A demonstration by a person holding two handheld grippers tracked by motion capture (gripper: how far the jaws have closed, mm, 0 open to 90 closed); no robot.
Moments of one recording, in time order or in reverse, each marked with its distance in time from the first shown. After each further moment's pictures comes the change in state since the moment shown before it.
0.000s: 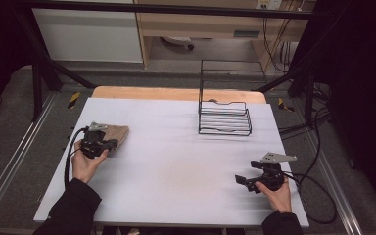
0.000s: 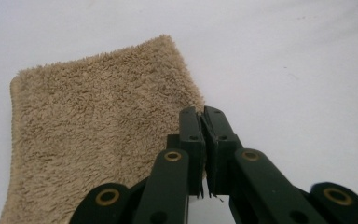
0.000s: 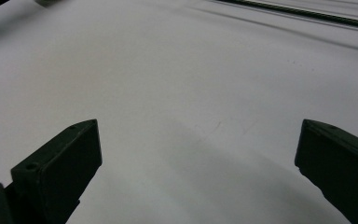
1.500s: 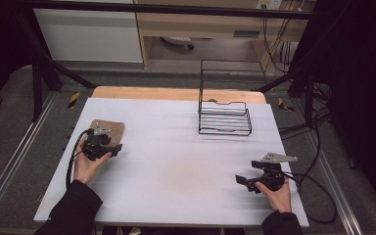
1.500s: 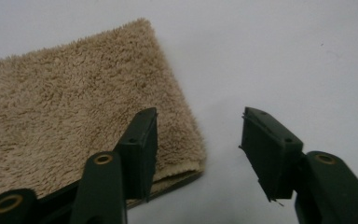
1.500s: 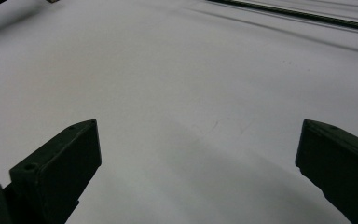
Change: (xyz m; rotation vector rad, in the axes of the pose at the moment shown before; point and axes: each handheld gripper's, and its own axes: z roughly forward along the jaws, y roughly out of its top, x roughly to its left) left arm 0.009 -0.011 0.018 0.002 0.066 0.085; right arm 0.000 -0.001 -0.001 -0.008 -0.012 -0.003
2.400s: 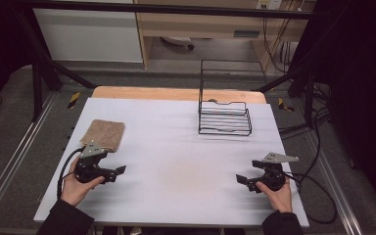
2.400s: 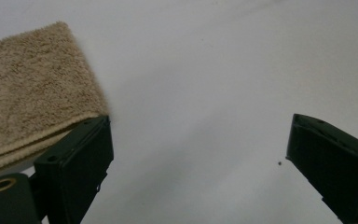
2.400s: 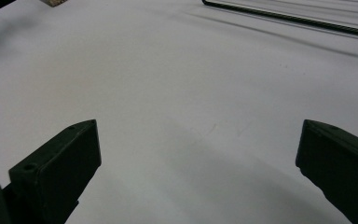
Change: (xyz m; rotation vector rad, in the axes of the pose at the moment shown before) left arm -0.034 -0.033 -0.055 -0.109 -0.201 0.032; right arm -0.001 0.000 -0.002 -0.012 -0.003 -0.001
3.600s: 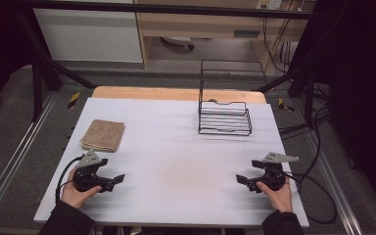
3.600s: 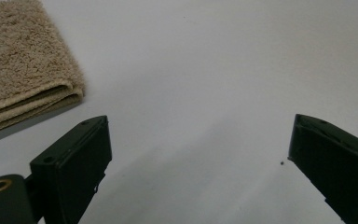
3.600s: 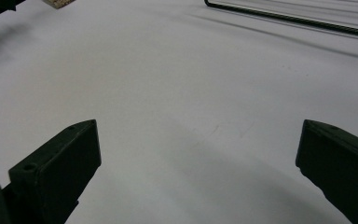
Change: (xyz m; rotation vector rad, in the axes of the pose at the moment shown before) left arm 0.000 -0.030 0.002 -0.021 -0.065 0.019; right arm -0.001 0.000 0.000 -0.004 0.014 0.000
